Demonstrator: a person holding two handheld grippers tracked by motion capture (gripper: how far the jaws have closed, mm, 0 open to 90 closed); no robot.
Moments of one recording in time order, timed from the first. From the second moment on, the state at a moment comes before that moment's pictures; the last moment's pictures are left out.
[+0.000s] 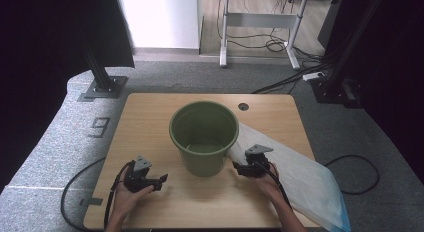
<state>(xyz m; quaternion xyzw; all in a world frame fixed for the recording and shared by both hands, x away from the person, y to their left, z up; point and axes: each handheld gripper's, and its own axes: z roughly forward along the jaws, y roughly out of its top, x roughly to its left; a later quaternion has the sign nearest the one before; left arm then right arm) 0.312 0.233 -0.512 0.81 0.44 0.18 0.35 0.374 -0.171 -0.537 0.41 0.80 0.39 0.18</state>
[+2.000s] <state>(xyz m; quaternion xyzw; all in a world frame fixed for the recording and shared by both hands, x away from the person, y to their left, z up) 0.312 0.245 -0.509 0.79 0.45 0.17 0.37 0.340 -0.221 -0.332 0.36 0.68 0.57 0.29</state>
